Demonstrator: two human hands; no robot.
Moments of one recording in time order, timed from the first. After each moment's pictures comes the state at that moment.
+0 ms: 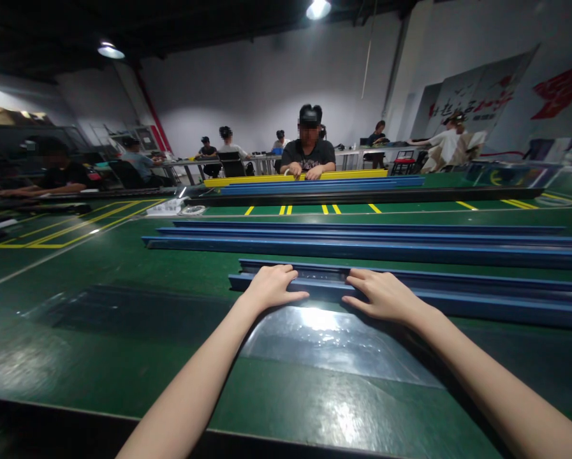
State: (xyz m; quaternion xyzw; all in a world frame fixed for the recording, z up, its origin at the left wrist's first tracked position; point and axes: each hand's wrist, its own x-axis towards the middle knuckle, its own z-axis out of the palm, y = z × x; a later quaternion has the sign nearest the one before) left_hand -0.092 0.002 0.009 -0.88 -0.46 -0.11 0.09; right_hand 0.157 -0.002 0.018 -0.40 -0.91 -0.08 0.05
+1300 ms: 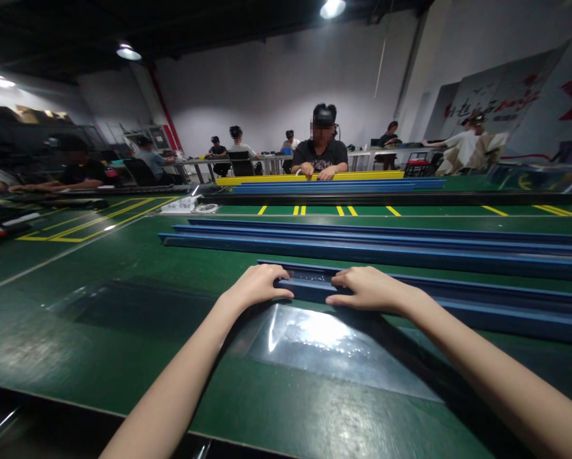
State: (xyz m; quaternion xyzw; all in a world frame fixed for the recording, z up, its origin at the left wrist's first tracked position) left_hand -0.152 0.001 0.027 -0.86 -0.51 -0.07 -0.02; right_hand 0.092 0.016 0.049 -0.35 -0.94 0.03 -0.03
